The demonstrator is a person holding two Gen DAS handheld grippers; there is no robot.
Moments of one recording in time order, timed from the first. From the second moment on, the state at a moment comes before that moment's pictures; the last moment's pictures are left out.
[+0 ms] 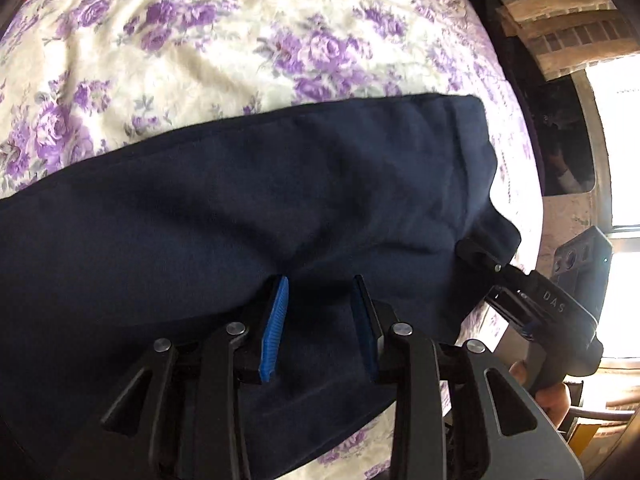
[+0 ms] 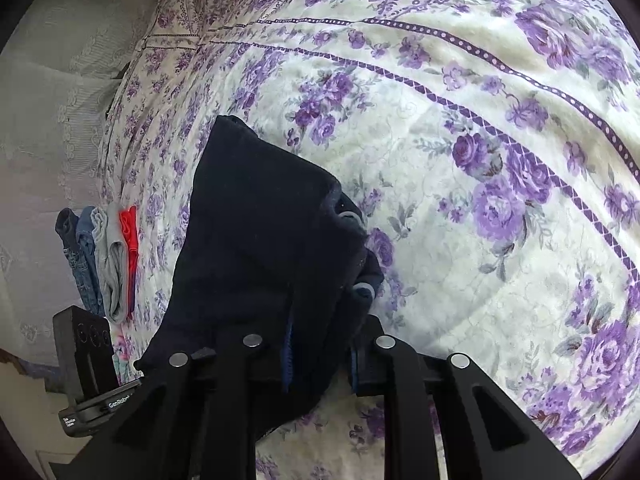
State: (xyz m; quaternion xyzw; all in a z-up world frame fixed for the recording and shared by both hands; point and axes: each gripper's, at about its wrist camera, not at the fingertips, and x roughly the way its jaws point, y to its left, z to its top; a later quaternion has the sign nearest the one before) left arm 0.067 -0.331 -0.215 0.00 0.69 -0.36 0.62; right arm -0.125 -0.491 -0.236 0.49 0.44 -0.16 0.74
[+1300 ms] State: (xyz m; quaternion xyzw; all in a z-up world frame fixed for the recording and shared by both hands) left arm 0.064 0.077 -0.200 -0.21 0.66 -0.09 0.71; right arm -0.019 -0.141 -0.168 -0.09 0.52 0.20 0.82
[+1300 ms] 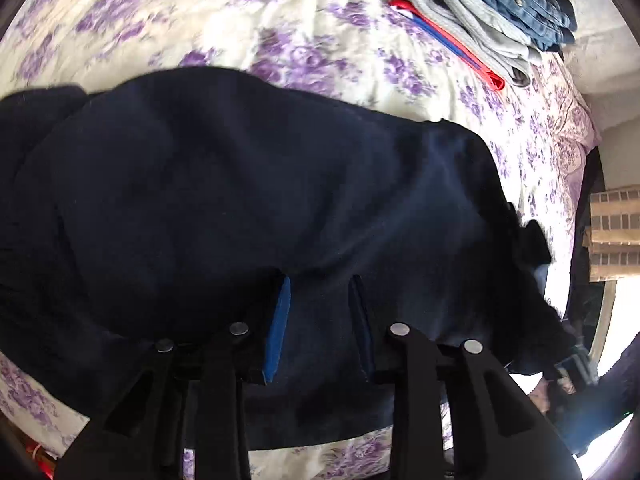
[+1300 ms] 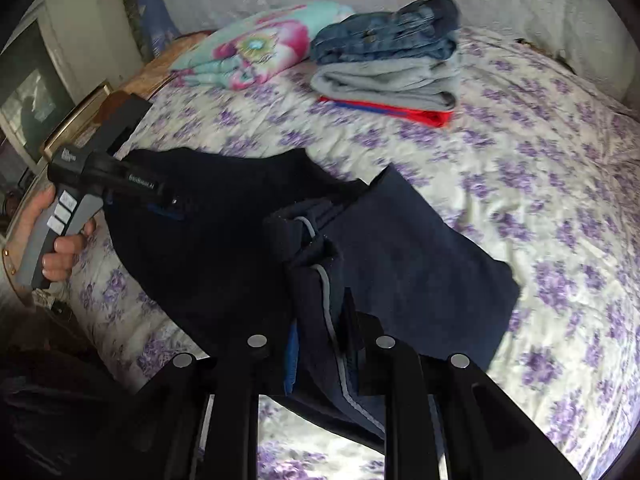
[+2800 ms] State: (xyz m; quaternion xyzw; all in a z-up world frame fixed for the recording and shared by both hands) left arm -0.017 0.201 -0.121 -0.37 0.54 -0.07 0.75; right arm 0.021 -0.199 -0.132 0.10 0.57 0.12 0.81
